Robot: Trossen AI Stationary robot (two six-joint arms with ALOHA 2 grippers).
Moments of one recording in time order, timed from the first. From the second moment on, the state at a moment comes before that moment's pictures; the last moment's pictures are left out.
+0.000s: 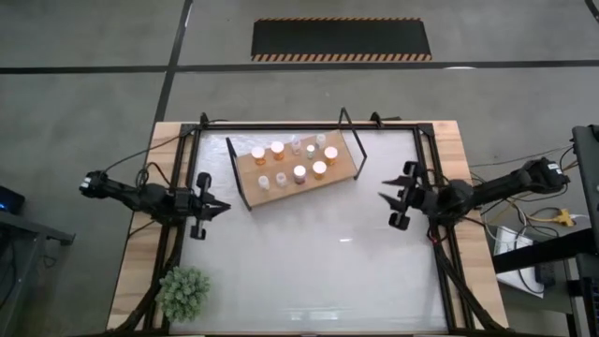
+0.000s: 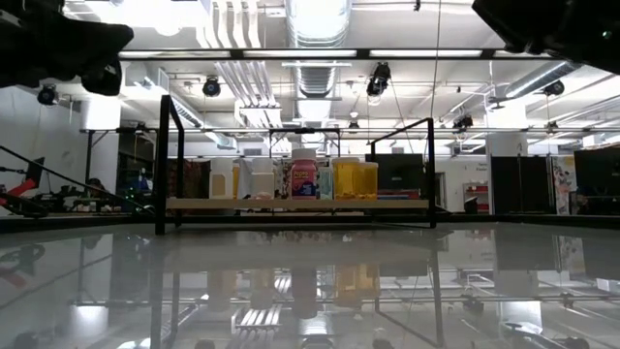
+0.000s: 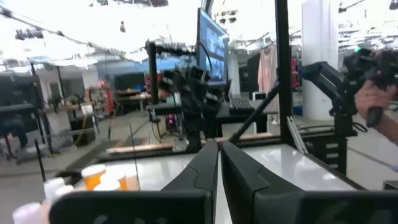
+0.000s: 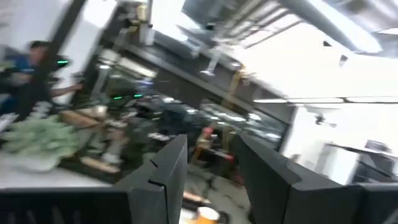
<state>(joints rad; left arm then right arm) -0.31 0.05 0.01 0.23 -0.25 0.15 0.18 0.69 0.01 1.13 0.20 -0.58</state>
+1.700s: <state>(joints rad) -0.31 0.31 0.00 0.23 -0.26 0.16 -0.03 0.05 0.01 0.01 -0.01 -0.28</state>
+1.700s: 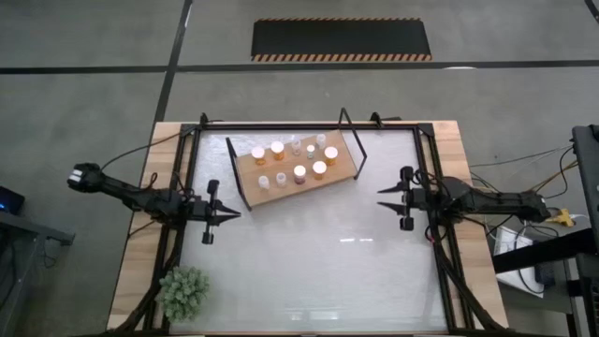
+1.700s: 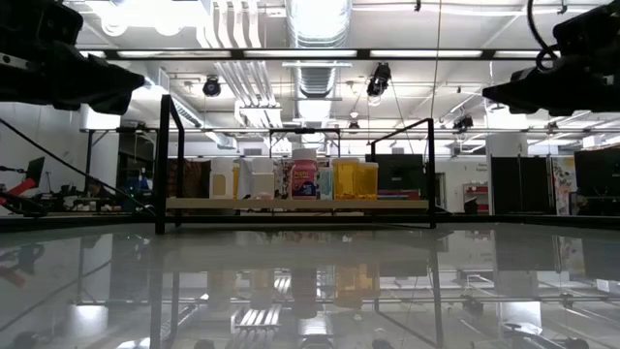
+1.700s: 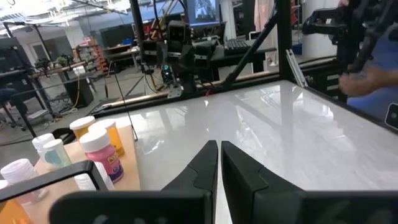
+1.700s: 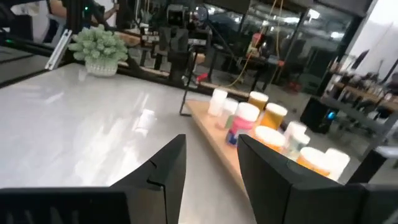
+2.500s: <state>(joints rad) -0.31 0.40 0.00 0.23 -0.26 0.16 0.03 0.00 0.01 0.03 -0.08 -0.42</state>
